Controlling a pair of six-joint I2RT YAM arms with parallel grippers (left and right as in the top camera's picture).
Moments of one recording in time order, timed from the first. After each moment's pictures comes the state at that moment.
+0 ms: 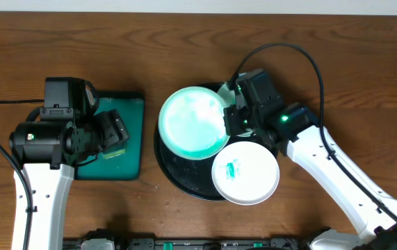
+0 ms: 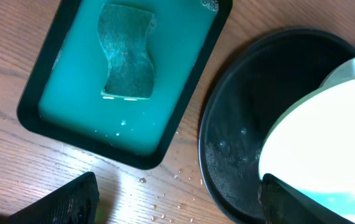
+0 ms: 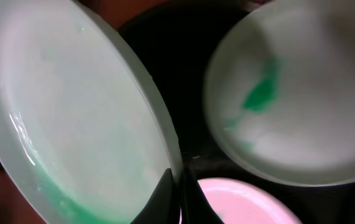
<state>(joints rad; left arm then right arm) 0.00 1.19 1.29 -1.29 0.10 -0.45 0.55 1.49 1.22 -0.72 -0.07 0.30</state>
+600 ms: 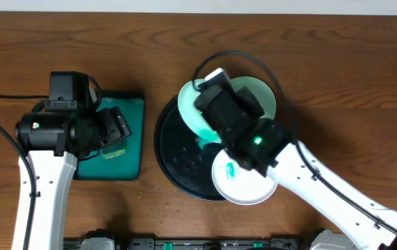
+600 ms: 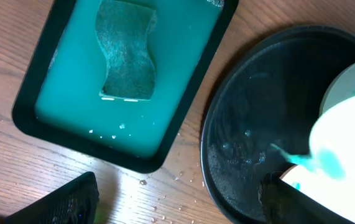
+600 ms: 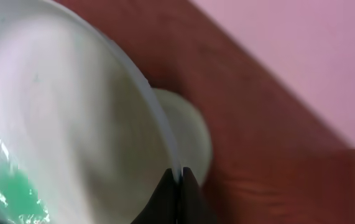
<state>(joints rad) 0.00 1.25 1.29 -1.27 0.10 -0.45 0.84 1.49 1.32 -0.72 0.70 -0.04</state>
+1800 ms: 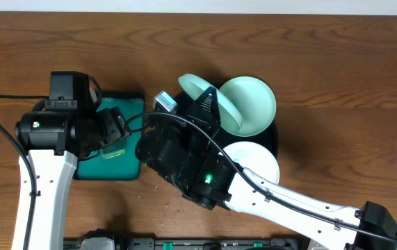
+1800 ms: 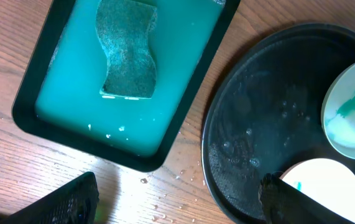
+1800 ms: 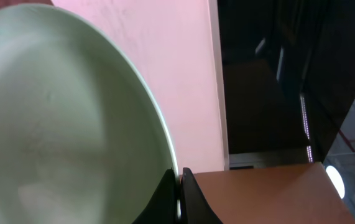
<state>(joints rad) 0.00 1.25 1.29 -1.28 0.10 -0.45 1.15 1.61 1.32 -0.32 1.41 -0.72</state>
